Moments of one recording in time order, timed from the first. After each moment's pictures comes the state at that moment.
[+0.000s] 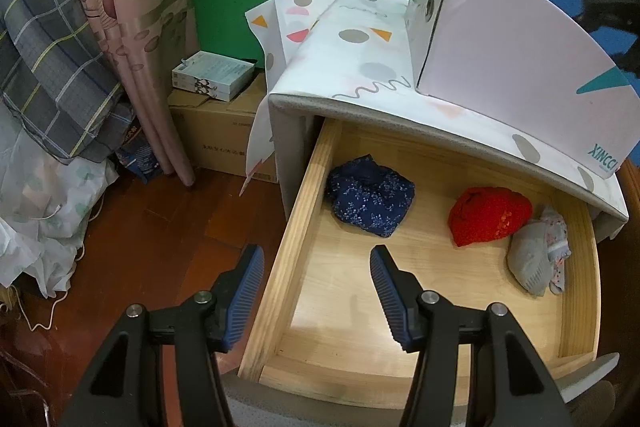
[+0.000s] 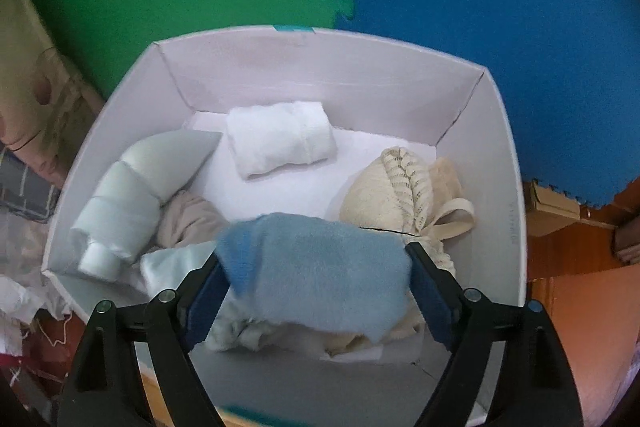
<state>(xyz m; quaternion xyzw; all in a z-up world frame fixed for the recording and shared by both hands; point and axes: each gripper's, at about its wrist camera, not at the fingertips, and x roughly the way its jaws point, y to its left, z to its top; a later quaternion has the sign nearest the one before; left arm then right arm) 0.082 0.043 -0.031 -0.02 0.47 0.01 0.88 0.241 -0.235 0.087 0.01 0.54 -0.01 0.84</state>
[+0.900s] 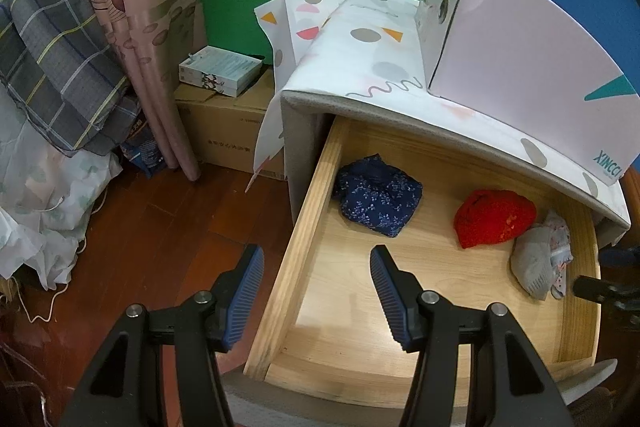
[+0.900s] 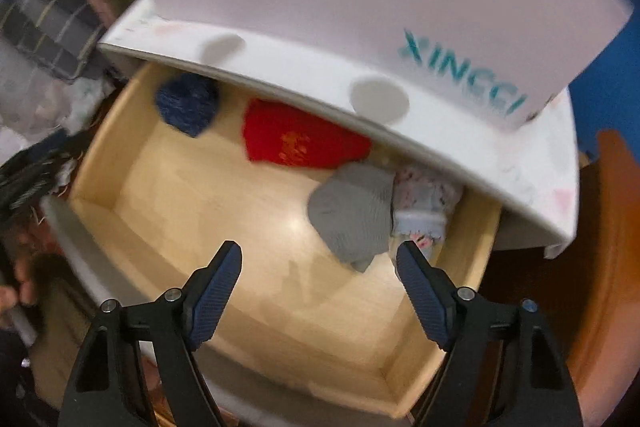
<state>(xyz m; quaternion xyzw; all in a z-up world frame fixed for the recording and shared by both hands) 0.081 0.051 -0.030 -0.03 0.48 0.01 0.88 0.079 -0.222 -0.024 -0.06 0.60 0.08 0.79</state>
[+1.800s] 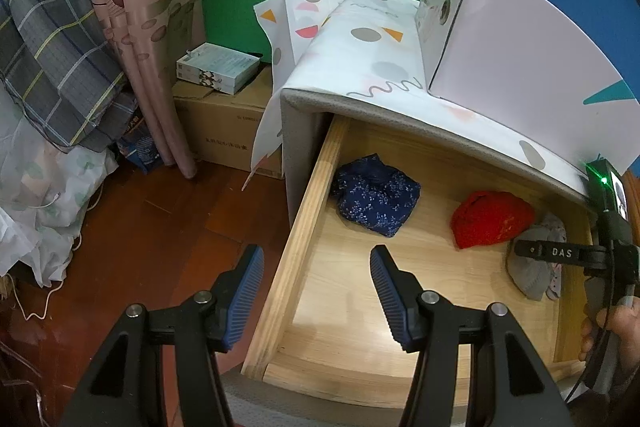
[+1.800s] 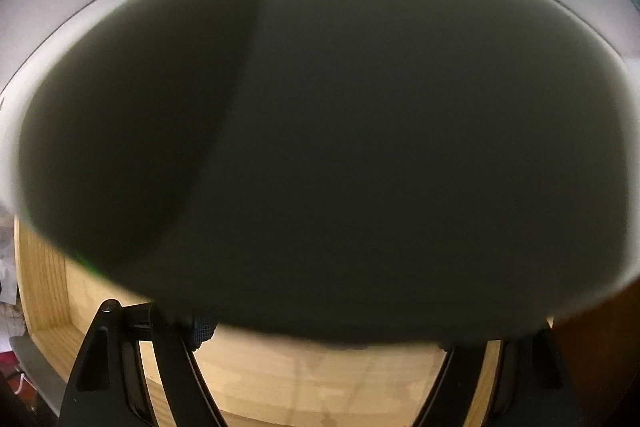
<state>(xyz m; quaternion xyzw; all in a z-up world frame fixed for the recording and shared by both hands) 0.083 0.052 -0.031 -0.04 0.48 0.01 0.88 0.133 -0.250 -0.107 0.06 0.63 -0.04 0.77</state>
